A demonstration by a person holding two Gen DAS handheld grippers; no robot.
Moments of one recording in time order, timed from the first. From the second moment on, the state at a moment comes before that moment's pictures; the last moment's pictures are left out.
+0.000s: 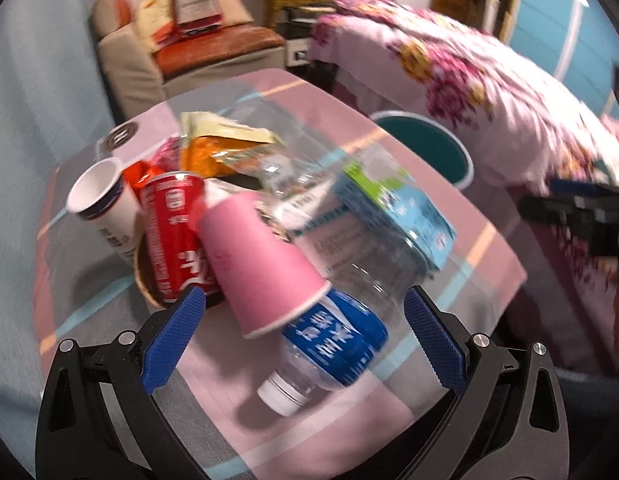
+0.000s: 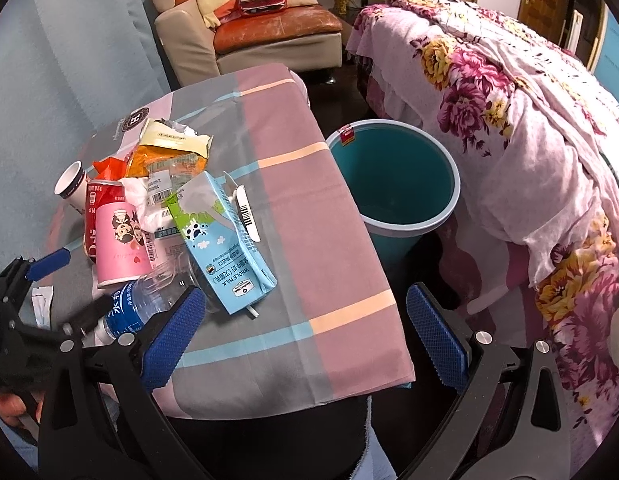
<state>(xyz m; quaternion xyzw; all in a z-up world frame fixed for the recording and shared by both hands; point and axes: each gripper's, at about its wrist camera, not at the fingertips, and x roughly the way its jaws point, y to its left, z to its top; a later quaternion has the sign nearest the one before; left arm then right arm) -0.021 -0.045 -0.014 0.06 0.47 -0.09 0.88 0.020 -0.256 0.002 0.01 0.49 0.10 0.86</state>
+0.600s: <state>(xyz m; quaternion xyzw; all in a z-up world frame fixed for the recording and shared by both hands) -0.016 -0.096 -0.058 0.17 0.50 -0.17 0.83 0.032 -0.280 -0.023 0.06 0.52 0.10 0.84</state>
